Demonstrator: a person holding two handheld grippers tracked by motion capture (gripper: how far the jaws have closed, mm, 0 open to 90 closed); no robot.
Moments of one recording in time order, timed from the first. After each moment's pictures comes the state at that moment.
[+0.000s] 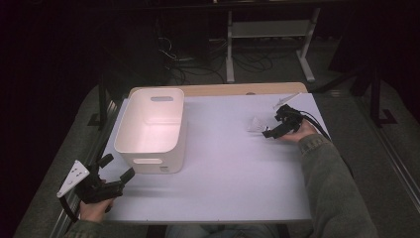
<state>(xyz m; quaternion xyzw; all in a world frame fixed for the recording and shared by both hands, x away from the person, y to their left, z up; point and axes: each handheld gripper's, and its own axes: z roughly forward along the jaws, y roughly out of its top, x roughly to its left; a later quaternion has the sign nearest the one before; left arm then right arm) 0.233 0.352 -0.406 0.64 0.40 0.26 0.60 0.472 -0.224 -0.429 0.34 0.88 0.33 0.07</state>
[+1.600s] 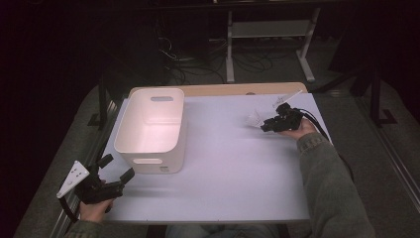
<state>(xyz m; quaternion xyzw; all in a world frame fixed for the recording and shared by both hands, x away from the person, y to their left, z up) 0.232 0.352 -0.406 0.64 0.40 0.26 0.60 0.466 -0.219 -0.412 0.31 0.88 0.36 0.05</state>
